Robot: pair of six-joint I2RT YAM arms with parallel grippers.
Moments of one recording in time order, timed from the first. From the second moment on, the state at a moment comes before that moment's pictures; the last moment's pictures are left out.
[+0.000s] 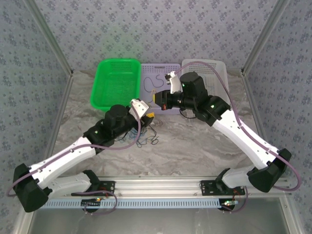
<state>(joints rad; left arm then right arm) -0.84 1.05 0.87 -0.11 -0.04 0.12 0.72 1.34 1.45 -0.52 -0.31 0.50</state>
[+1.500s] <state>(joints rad) -0.31 1.19 1.11 -0.29 0.34 -0.09 0.67 1.22 1.46 -0.59 -0.19 0.48</state>
